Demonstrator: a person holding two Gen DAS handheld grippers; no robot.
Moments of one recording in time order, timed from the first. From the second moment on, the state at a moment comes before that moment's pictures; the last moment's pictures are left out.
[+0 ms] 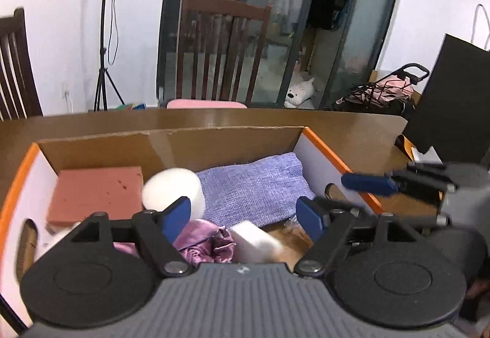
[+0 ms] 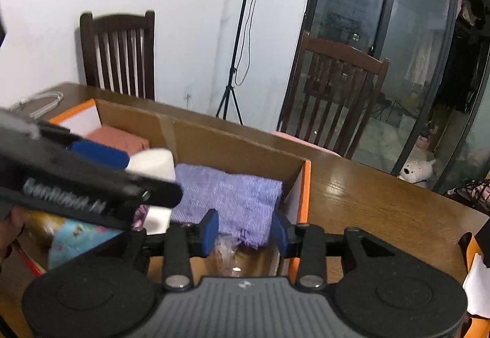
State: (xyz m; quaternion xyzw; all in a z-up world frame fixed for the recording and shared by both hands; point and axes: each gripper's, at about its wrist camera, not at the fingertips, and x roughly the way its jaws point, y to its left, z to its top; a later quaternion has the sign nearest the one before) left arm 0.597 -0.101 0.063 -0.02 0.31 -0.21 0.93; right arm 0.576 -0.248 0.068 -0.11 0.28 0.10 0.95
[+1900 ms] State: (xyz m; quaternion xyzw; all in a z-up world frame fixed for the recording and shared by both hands) left arm 0.403 -0.102 0.005 -0.21 0.37 -0.20 0.88; right arm 0.443 -0.339 0.031 0.16 0.30 0.16 0.92
